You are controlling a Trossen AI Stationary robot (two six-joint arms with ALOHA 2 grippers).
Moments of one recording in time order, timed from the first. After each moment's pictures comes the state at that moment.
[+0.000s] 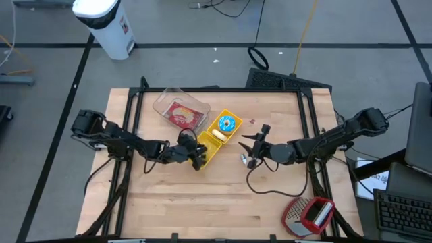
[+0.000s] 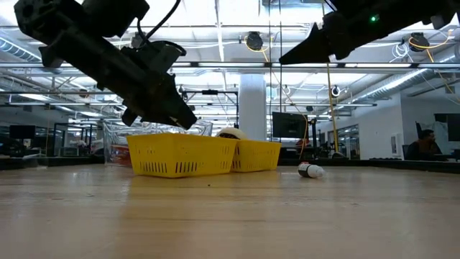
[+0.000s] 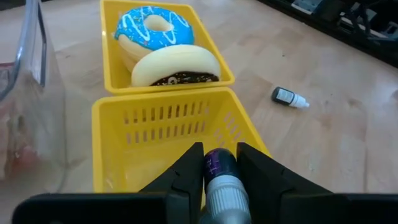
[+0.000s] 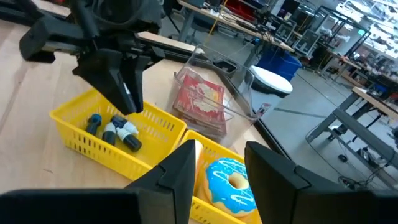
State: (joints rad) left arm -0.20 1.54 0.56 0.41 -0.52 -0.61; right arm 0.29 1.28 0.59 0.40 0.75 -0.19
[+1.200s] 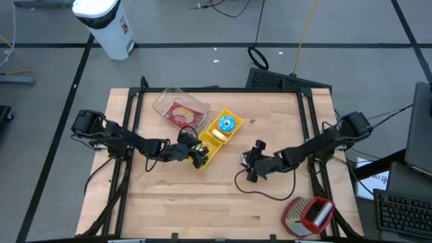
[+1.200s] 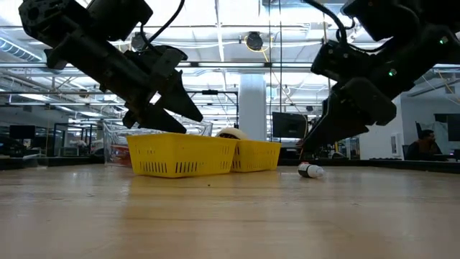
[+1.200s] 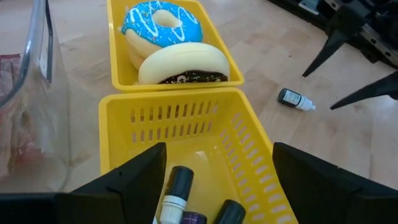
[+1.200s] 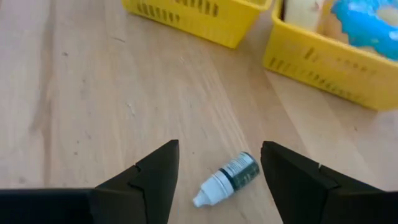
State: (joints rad) left arm -0.17 1.54 0.56 0.40 -0.49 -0.63; right arm 0.33 1.54 0.59 0.15 0.52 0.36
